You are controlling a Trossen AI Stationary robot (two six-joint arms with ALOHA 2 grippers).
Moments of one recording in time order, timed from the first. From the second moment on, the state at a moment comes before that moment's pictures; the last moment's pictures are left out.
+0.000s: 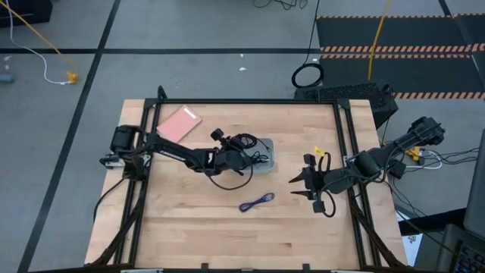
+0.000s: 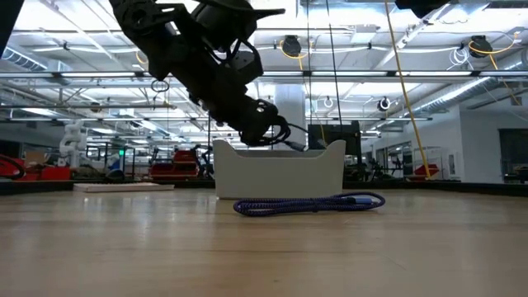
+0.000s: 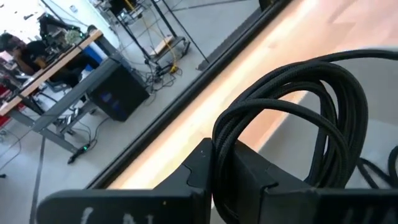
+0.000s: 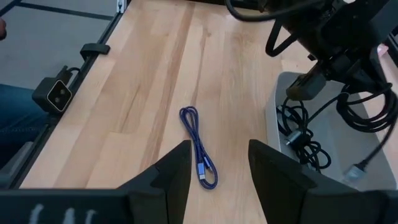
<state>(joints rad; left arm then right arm) -0.04 1.84 0.99 0.21 -0.97 -0.06 0.49 1.01 0.87 -0.51 0.32 0.20</state>
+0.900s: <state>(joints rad) -0.07 1.80 0.99 0.13 -0.97 -0.14 0.49 1.01 0.87 -0.52 0.31 0.20</state>
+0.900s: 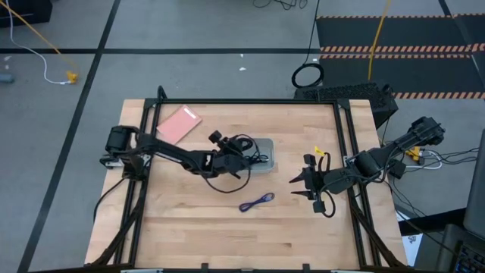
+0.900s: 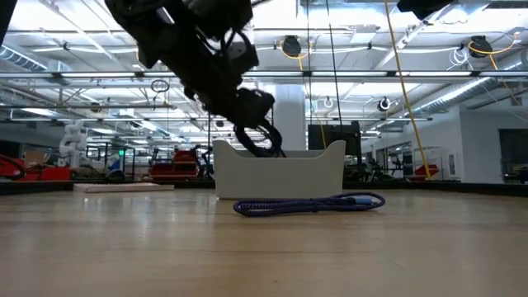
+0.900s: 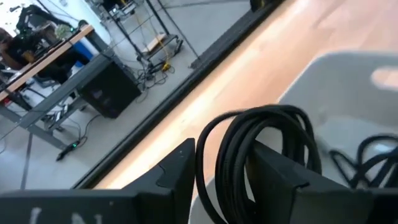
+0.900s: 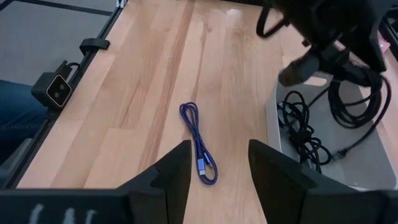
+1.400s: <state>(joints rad) -0.08 1.73 0.99 0.02 -0.89 -0.22 0.49 1.01 0.87 -0.52 0.31 0.22</state>
